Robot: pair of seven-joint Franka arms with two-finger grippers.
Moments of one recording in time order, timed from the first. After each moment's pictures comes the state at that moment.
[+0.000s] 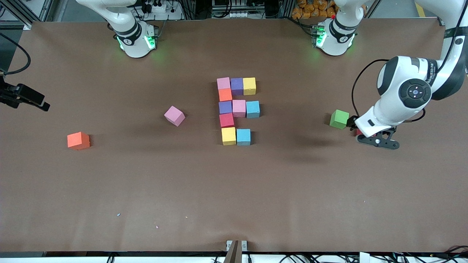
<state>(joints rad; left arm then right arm) 0.35 0.18 -0.47 -2.10 0.25 2.19 -0.01 -0.01 0.06 -0.07 -1.48 0.06 1.57 0.07</state>
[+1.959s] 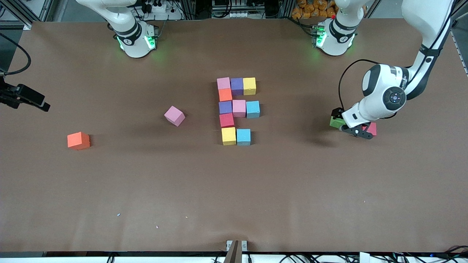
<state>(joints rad) 0.42 0.26 -0.52 -2.33 0.15 2.37 0.11 -0.01 0.06 -0.06 -1.48 0.06 1.57 0.07</state>
